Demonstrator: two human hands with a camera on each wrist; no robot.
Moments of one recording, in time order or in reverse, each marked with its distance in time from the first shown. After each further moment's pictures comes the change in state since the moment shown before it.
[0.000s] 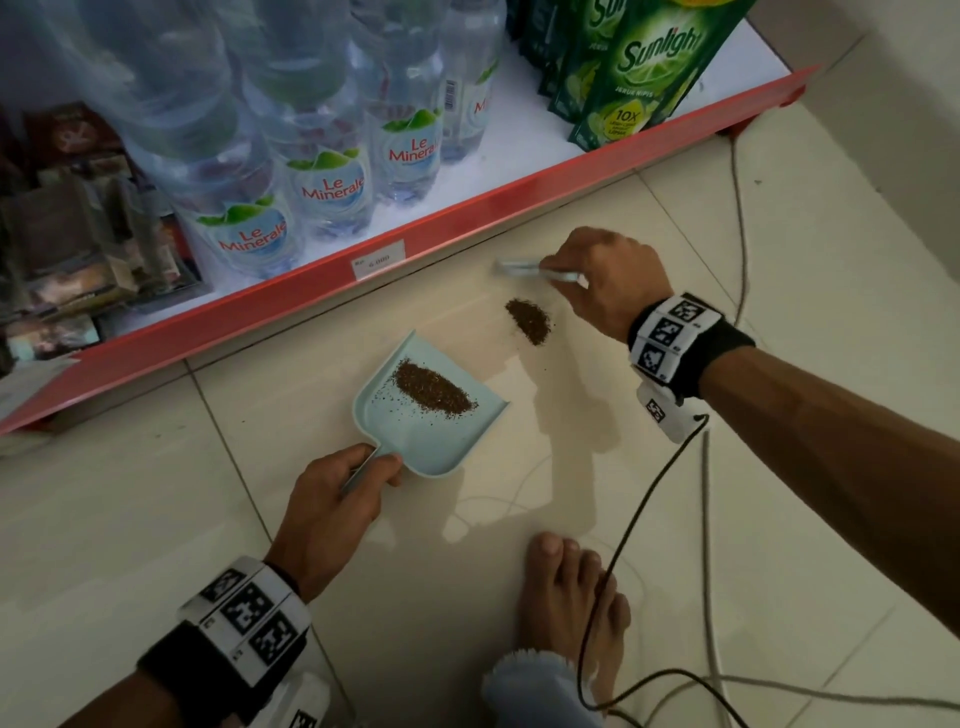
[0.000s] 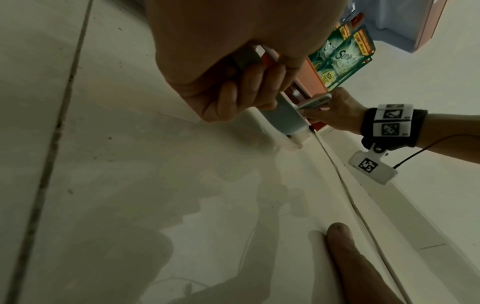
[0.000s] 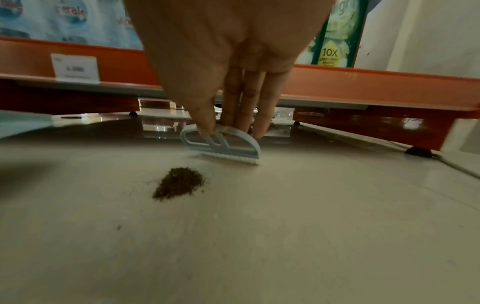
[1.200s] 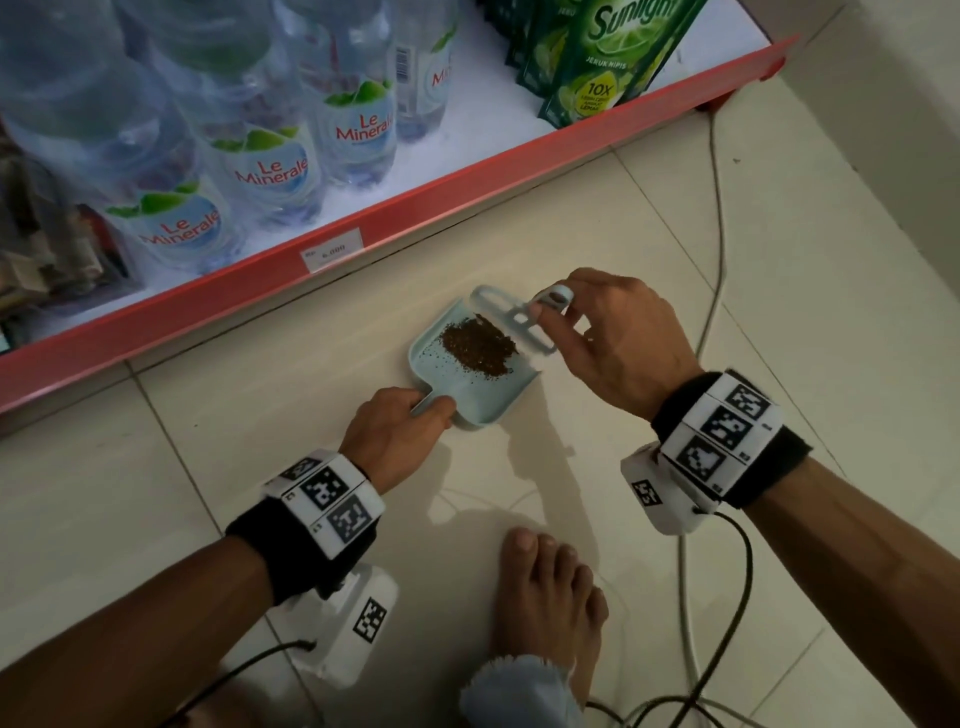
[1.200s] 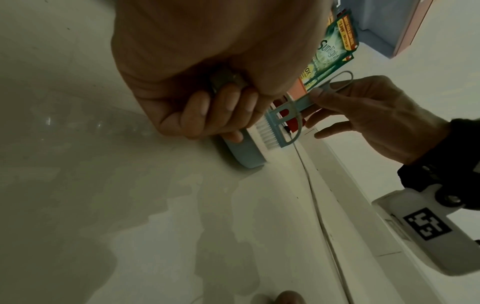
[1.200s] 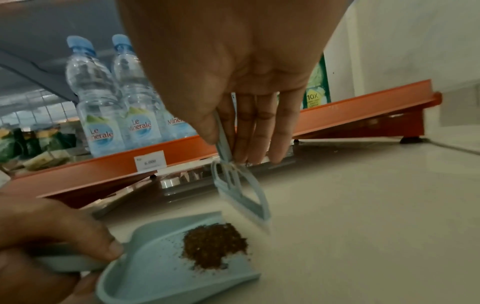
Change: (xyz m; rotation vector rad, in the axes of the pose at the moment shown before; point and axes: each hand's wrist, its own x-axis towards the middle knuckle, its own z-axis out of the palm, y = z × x) left_hand 0.070 0.049 0.063 0.284 -0.061 -0.122; right_hand -0.066 -0.019 -0.010 0.149 0.108 0.071
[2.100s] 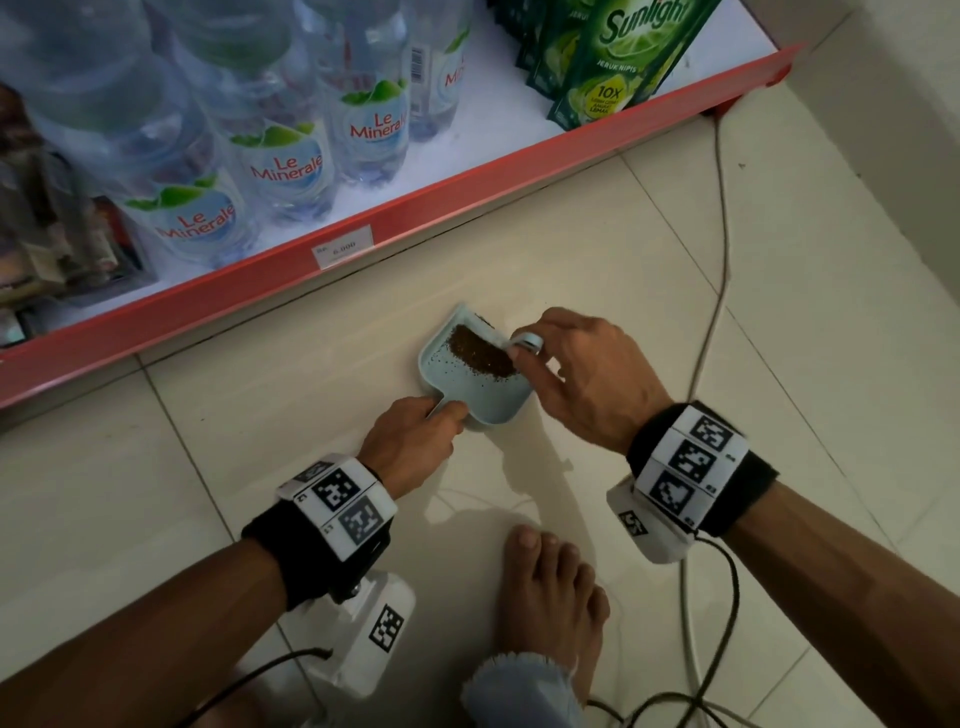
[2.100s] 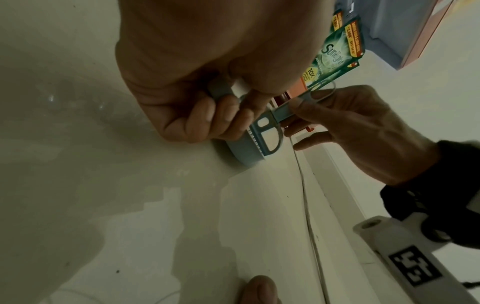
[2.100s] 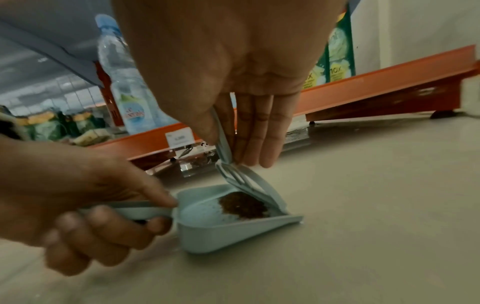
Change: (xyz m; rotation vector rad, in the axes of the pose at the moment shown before) left_hand -0.011 0.009 0.007 -0.142 -0.119 -0.137; right_hand -0.016 -0.026 0.013 0.020 -0.153 -0.064
